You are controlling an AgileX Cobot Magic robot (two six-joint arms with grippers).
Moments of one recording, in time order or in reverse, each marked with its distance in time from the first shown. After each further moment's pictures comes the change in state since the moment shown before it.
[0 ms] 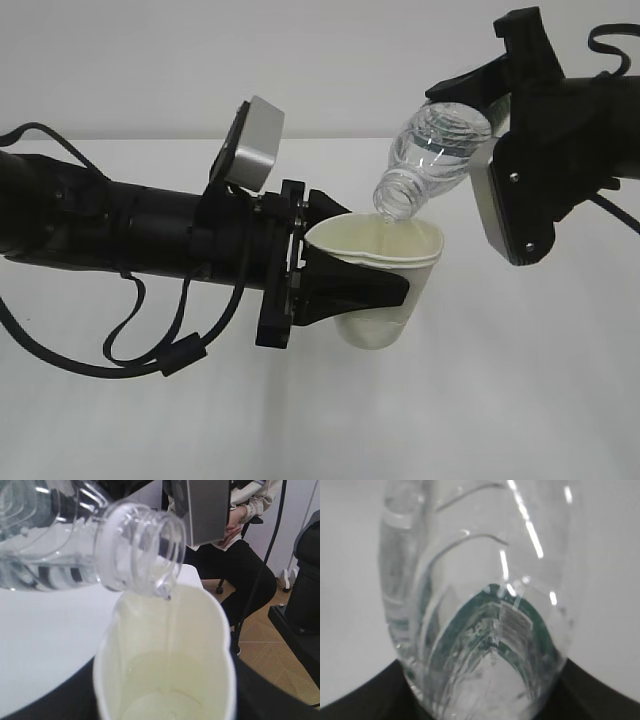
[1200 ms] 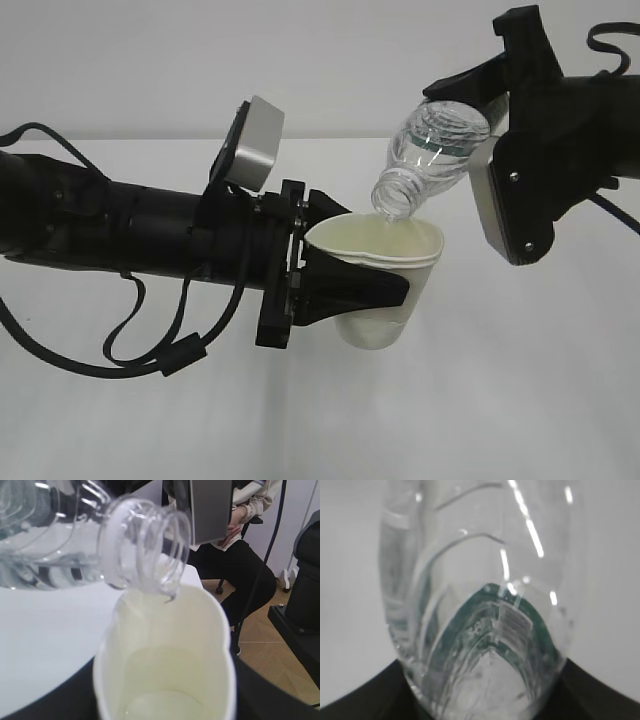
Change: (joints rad) left arm 0.000 0.000 0.000 0.000 0.000 0.000; right arm 0.000 0.000 0.000 0.000 -0.014 0.000
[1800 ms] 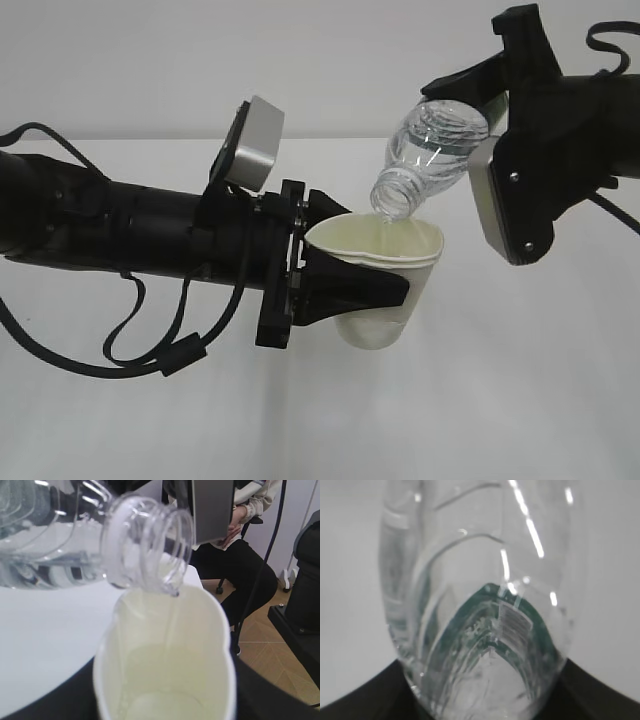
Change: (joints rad) left arm 0.000 0.000 0.000 0.000 0.000 0.000; right arm 0.000 0.000 0.000 0.000 -0.009 -0.004
